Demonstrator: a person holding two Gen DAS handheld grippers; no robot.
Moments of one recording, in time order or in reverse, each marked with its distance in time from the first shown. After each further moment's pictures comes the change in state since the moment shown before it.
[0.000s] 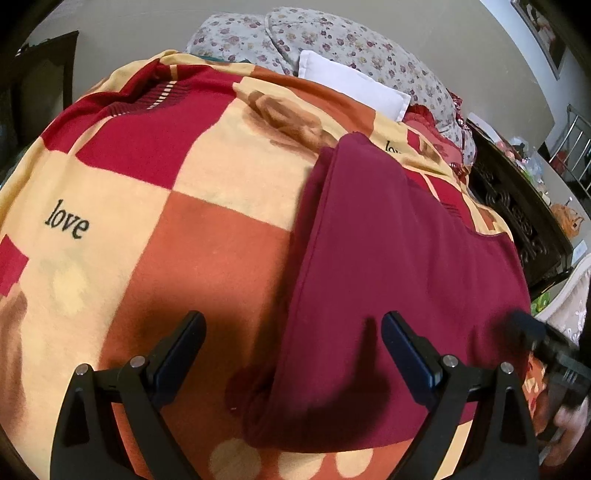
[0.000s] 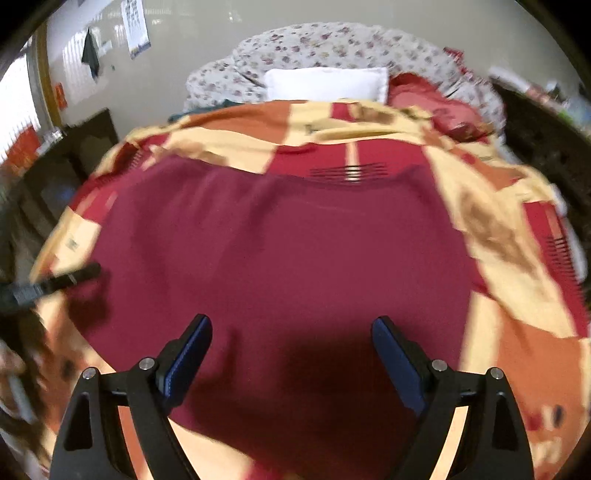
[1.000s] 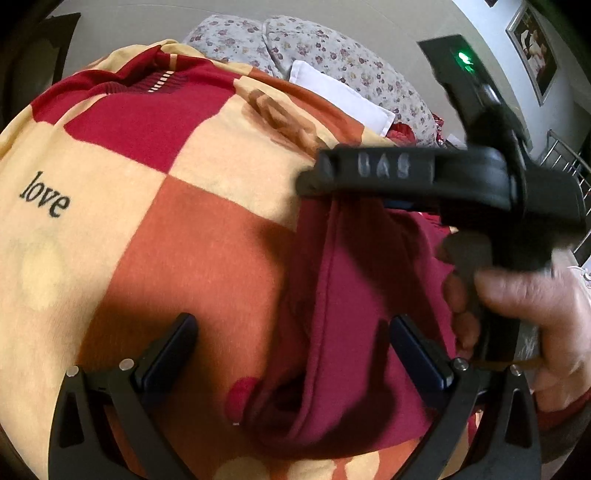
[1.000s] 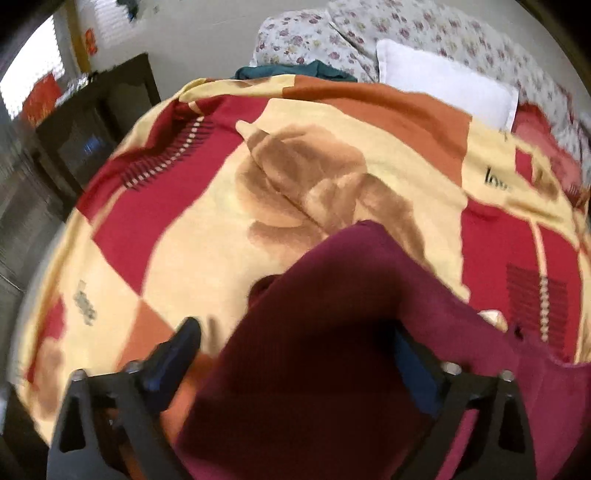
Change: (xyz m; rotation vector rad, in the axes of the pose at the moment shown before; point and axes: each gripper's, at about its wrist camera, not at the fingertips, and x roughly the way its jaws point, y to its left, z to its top) left arm 0.012 0.024 -0.004 -0.048 -0.060 -0.138; right arm 0.145 0.183 0.111 -0.214 0.152 0.027
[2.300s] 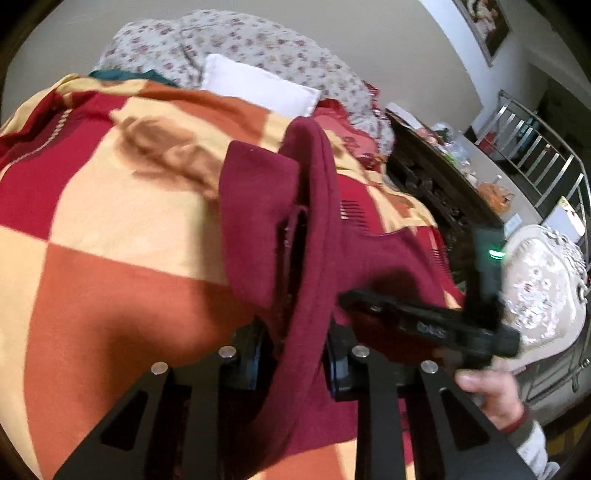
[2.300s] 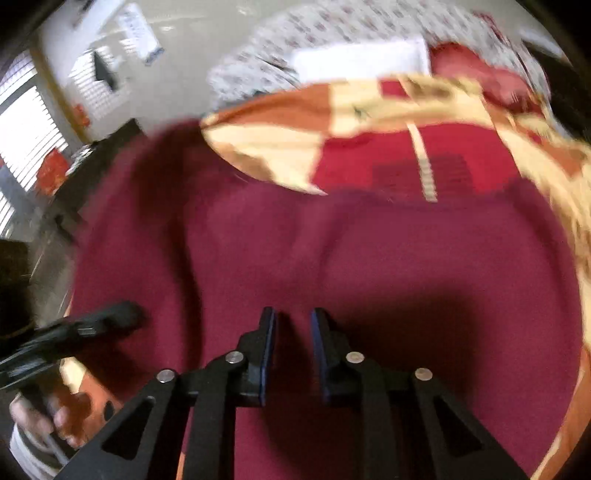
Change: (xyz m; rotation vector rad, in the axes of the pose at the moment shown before) left arm -0.012 -0.101 0.018 0.162 0.085 -0.182; right arm -0.073 -0.154 -0.128 0.277 -0.078 0.205
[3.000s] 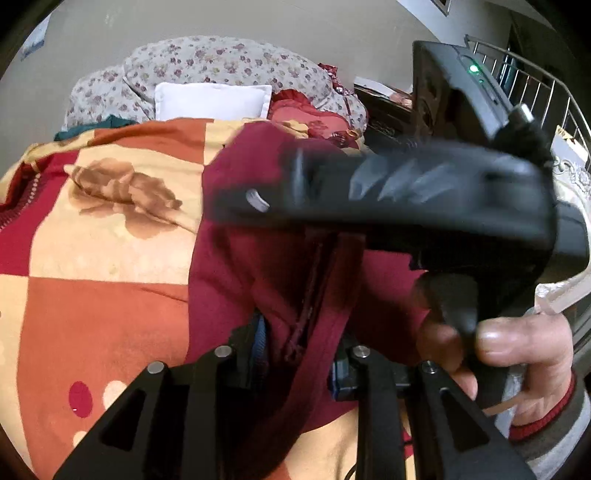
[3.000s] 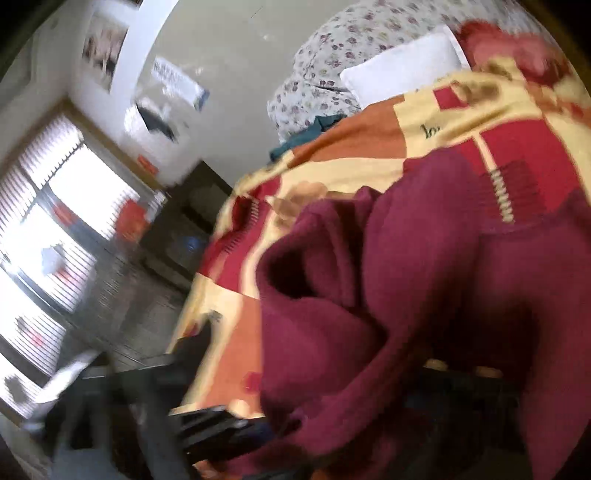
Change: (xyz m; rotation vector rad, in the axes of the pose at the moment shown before) left arm 0.024 -0.101 -0.030 0.226 -0.009 0.121; right arm -0.038 0.036 0.026 0.058 -0.102 0.306
